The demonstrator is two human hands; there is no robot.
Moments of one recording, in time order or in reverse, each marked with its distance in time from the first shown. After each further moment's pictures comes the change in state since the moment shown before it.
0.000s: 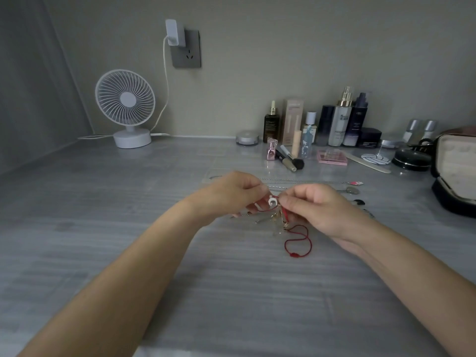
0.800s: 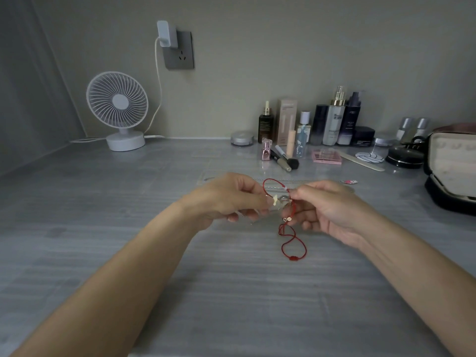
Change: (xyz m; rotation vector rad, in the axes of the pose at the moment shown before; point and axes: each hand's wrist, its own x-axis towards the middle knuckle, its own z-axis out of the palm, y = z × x) left_hand -0.006 0.006 0.001 -0.179 -0.068 -0.063; right_hand -0.001 -0.010 -0.013 0.307 0.025 0.277
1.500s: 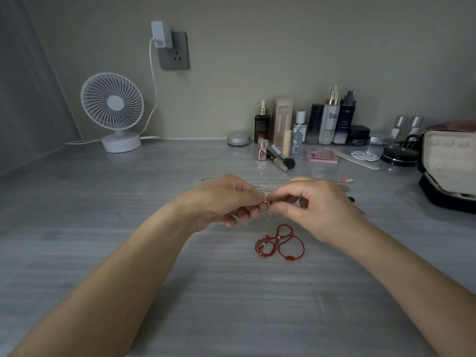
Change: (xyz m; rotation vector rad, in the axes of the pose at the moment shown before) left_hand -0.001 0.000 -0.001 -0.031 -0.089 -0.009; right_hand -0.008 0.006 0.004 -0.823 0.161 -0.716
